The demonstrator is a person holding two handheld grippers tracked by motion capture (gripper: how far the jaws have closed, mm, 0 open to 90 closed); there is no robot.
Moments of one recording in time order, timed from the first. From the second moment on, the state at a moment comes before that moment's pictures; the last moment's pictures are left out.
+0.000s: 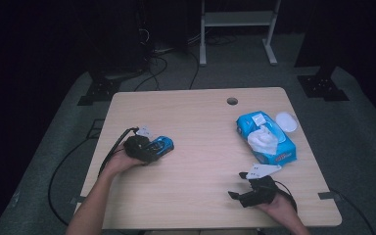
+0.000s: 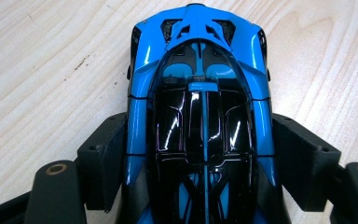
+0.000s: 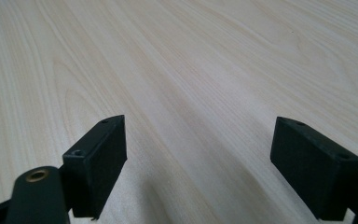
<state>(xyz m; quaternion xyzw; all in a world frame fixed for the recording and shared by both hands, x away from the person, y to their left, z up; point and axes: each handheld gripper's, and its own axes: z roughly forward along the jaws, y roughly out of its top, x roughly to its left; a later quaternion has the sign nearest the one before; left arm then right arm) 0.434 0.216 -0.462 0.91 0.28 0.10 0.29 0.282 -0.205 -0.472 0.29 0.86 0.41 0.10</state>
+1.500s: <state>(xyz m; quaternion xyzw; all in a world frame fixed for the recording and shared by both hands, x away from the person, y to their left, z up) 0.409 0.190 -0.428 0.91 0.21 0.13 0.34 0.283 -0.208 -0.470 0.30 0.85 0.42 0.11</state>
